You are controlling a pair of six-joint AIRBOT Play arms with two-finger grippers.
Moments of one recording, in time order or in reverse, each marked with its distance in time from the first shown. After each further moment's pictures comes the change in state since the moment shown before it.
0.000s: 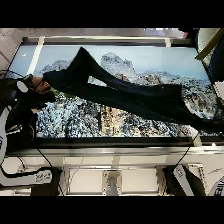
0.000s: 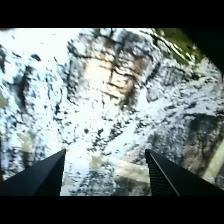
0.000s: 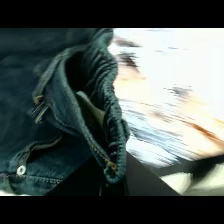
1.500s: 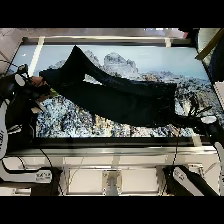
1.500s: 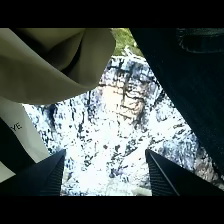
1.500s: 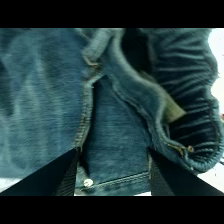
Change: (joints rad) left arm 0.007 -0.073 0.167 0.155 0.015 0.007; right arm 0.390 -0.163 -0.104 0.270 -0.224 0.028
